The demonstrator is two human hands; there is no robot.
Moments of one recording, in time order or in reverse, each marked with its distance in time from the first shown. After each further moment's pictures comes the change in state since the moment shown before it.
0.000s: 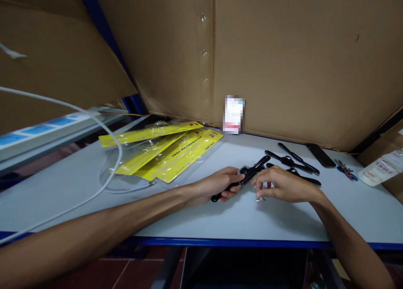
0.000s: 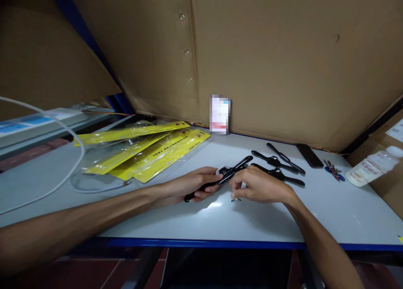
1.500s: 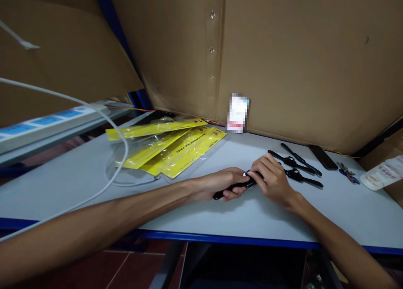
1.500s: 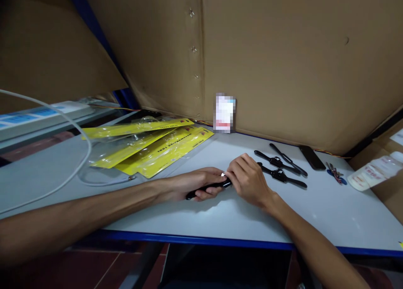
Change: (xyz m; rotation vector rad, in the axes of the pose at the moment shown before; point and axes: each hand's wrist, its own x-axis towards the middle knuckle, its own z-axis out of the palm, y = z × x) left_hand 0.001 0.004 -0.005 -0.011 -0.163 -0.109; right_hand 0.028 0.018 0.045 -0.457 0.743 -0.375
